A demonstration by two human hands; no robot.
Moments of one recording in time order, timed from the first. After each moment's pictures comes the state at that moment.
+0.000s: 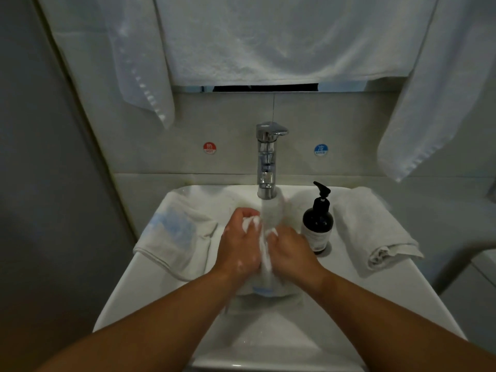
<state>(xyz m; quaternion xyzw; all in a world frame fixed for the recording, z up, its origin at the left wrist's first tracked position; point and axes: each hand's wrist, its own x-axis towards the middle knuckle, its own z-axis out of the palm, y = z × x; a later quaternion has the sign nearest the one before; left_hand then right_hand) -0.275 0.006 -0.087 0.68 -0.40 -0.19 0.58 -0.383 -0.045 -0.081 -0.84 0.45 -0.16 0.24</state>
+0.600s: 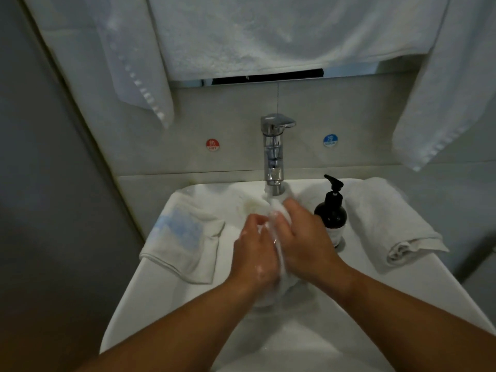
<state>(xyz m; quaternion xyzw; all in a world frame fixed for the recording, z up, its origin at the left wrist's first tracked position) -0.287 0.015 -0.072 0.73 -0.42 -0.21 0.51 -0.380 -0.042 -0.070 -0.78 0.37 -0.40 0.32</state>
